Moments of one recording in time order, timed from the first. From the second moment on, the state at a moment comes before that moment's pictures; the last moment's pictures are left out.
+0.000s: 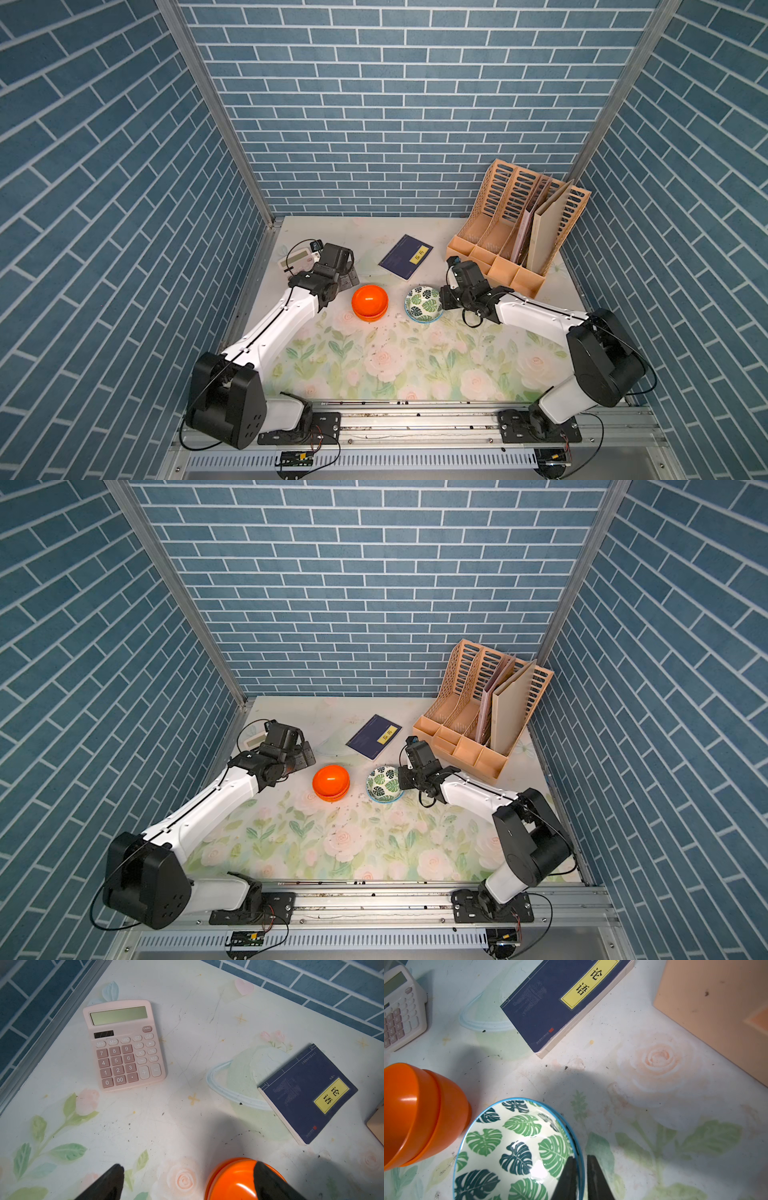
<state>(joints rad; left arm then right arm) -0.34 1.35 1.04 -0.61 -0.34 -0.64 0.65 1.57 0.90 -0.16 -0.02 0.37</state>
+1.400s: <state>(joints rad) -0.34 1.34 1.04 -0.61 -0.34 -0.64 0.65 1.56 0.96 -0.20 0.01 0.35</state>
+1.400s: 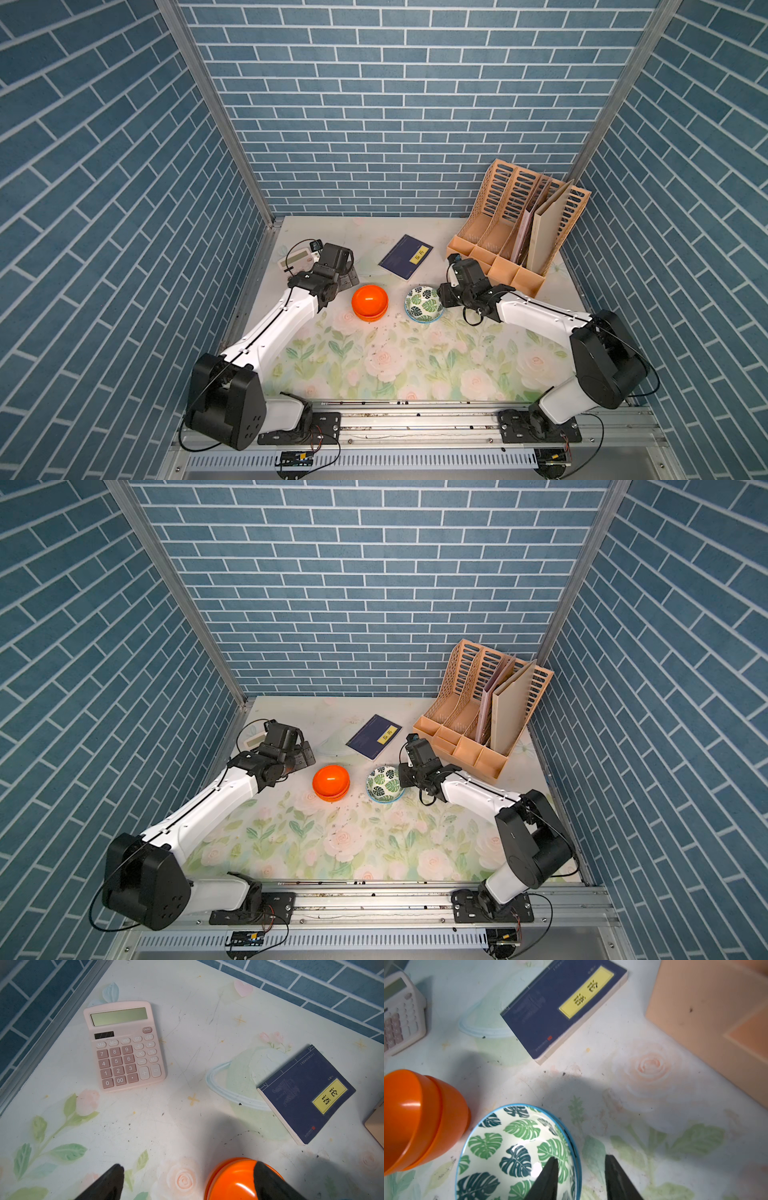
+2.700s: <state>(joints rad) -0.34 1.34 1.04 -0.61 -0.35 -0.64 0.65 1.75 1.10 -0.23 -0.03 0.21</state>
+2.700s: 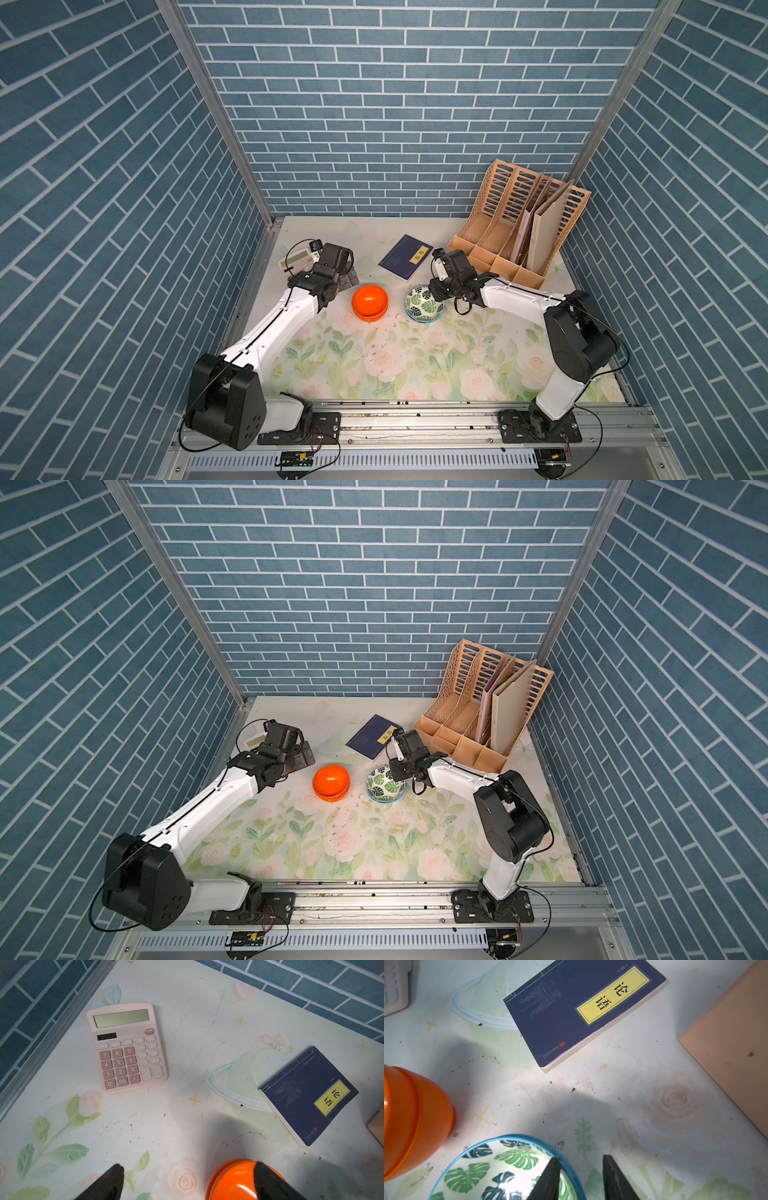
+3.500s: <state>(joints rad) -0.62 1.47 1.18 -0.66 -0.36 -0.52 0.70 1.66 1.07 -0.21 0.08 0.18</state>
